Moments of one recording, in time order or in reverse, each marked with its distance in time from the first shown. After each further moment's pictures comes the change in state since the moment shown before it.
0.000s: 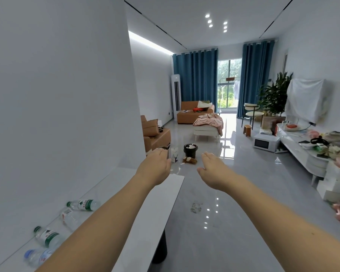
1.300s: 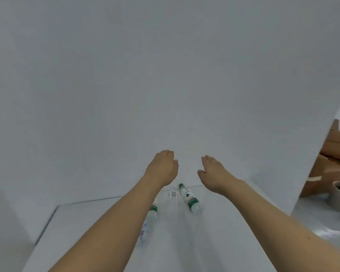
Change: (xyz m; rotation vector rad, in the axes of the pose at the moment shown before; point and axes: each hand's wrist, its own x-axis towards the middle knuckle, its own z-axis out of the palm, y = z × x) left_hand 0.002 -0.349 -0.003 0.226 0.126 -1.045; right_hand 0.375 -0.305 0.196 0.119 -0.377 -0.956
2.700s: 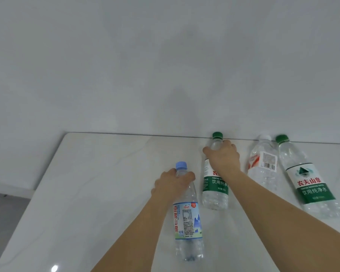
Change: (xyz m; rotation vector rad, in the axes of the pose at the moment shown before) left_hand 0.033 -0.348 0.322 -0.513 -0.412 -1.196; right_hand 0.339 -0.018 0.483 0.406 -0.189 0.444
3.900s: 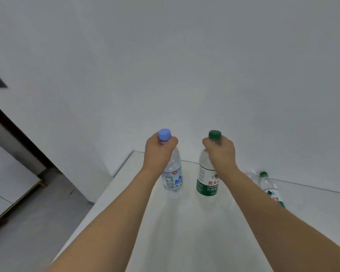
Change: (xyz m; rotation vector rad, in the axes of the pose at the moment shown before) left_hand -0.316 0.064 -0.139 -0.595 0.592 0.680; right_hand -0.237 -0.108 -0.227 0.751 -0.156 -0.468
